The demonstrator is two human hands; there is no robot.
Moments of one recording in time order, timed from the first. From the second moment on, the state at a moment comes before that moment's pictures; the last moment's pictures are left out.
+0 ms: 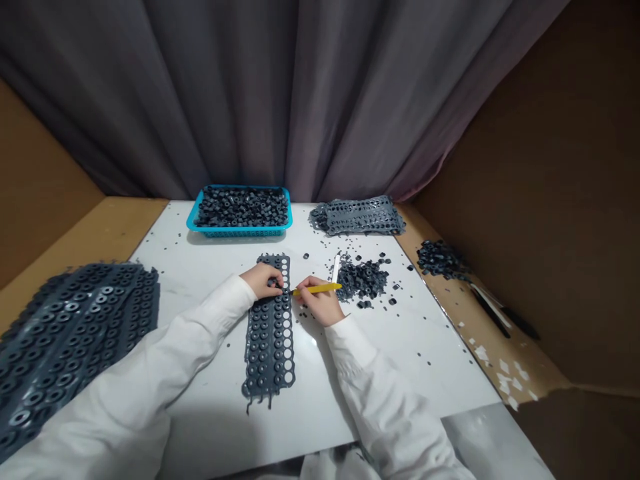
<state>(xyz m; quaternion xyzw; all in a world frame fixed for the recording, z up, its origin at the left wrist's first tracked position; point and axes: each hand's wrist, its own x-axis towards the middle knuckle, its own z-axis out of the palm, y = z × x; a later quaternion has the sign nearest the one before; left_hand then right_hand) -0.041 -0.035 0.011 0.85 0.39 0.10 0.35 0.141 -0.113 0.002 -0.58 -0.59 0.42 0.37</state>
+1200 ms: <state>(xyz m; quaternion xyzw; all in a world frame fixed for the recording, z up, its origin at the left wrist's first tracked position) -0.052 -0.081 0.018 0.28 0.36 0.24 0.85 0.145 -0.134 0.004 -0.59 -0.53 0.41 0.45</state>
